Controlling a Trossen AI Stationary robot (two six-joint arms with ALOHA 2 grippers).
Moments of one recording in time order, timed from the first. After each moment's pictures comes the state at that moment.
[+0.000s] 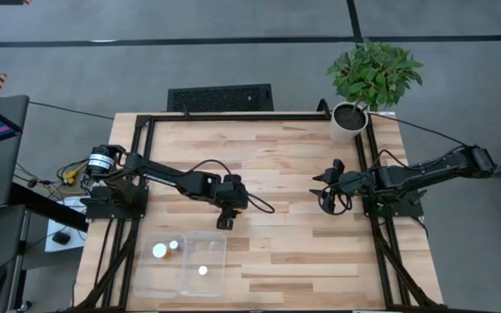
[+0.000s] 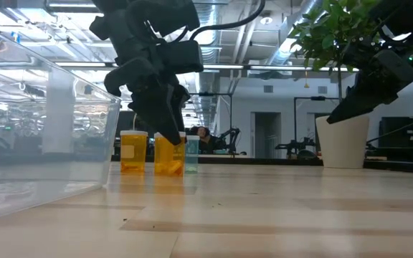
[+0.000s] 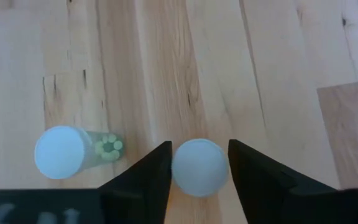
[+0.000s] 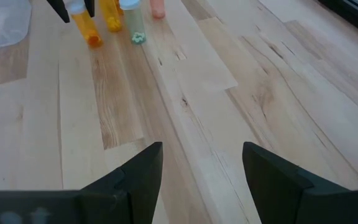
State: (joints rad) left arm -0.09 1.74 1.05 -0.36 -0.03 0.09; right arm 0.12 0.74 0.29 -0.20 0.36 0.31
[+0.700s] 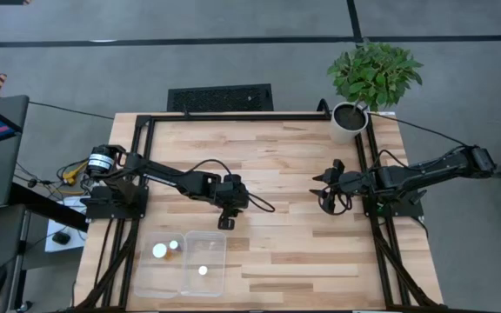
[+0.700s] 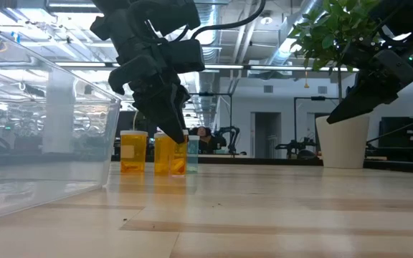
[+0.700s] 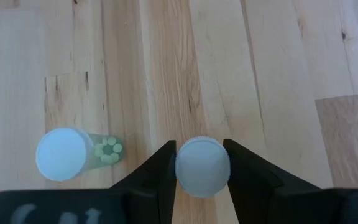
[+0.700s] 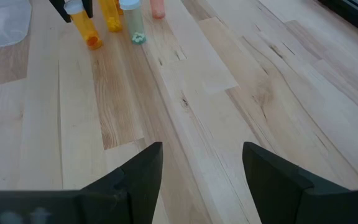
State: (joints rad) left arm -0.09 1.74 1.05 -0.34 -0.03 0.04; right arm 0.12 0.74 0.29 -0.20 0.36 0.32
